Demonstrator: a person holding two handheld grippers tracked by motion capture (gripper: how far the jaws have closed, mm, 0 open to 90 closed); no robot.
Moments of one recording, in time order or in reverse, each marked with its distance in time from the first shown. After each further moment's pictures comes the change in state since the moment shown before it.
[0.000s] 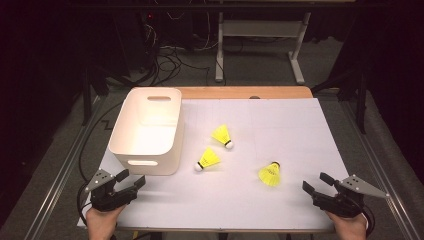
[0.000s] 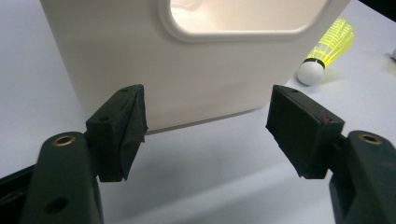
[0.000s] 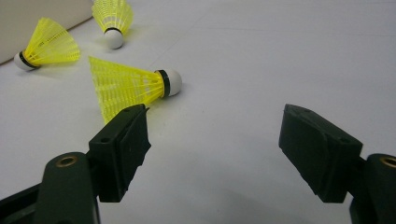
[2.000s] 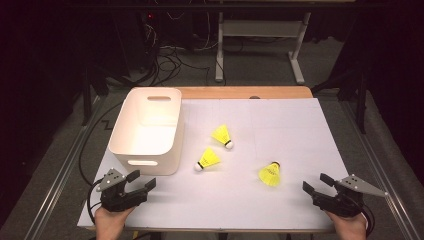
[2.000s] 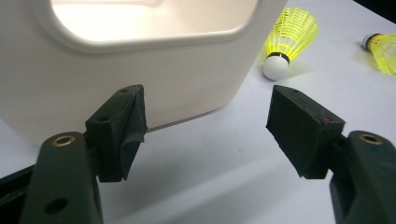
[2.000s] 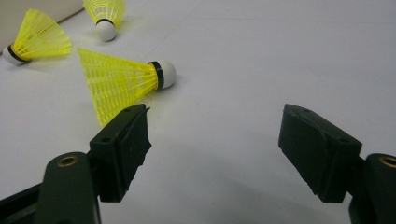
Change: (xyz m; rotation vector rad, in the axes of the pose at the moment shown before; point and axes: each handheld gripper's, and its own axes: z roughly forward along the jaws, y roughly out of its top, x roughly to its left) left arm -0.027 0.008 0.009 0.035 -0.061 0.048; right arm -0.001 -0.001 0.002 0.033 -0.016 0.012
